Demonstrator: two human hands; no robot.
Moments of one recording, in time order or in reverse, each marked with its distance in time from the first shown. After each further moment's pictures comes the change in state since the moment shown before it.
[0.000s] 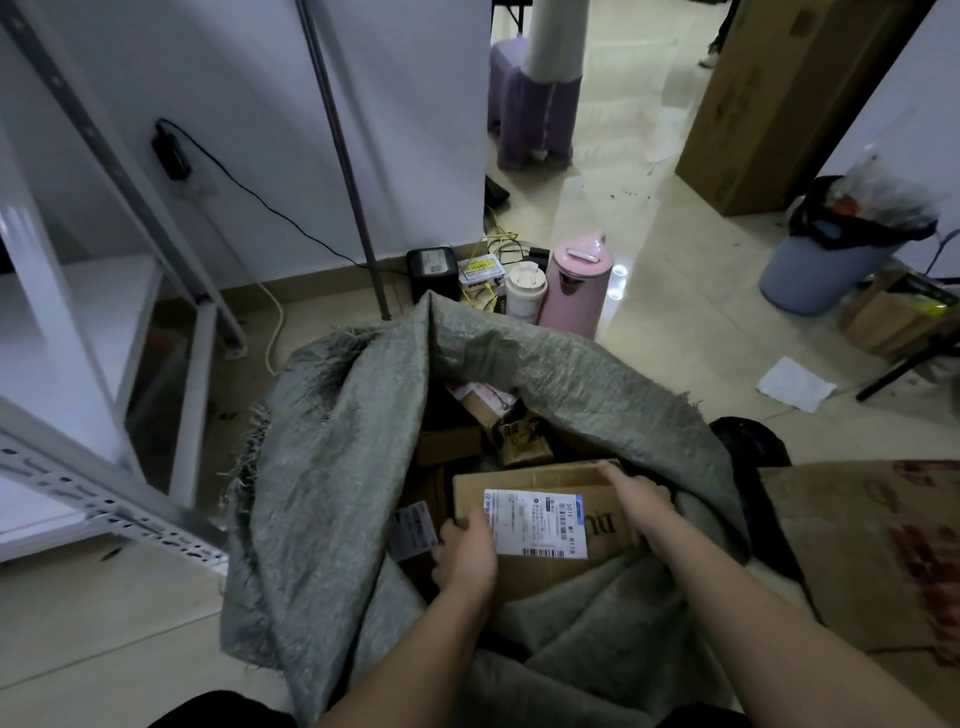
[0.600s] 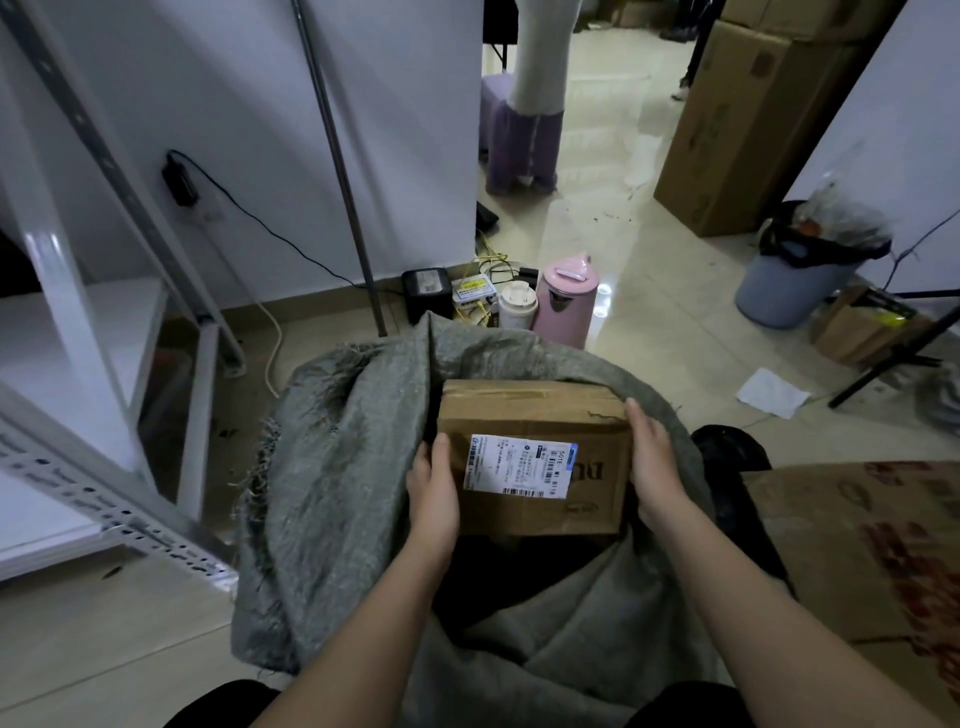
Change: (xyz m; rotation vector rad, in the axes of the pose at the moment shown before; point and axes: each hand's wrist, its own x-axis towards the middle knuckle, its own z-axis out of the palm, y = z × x) left_hand -0.007 0.050 -0.046 -0.284 -0.076 0.396; right_hand -0.045 -0.041 -0.022 0.690 0.131 -0.305
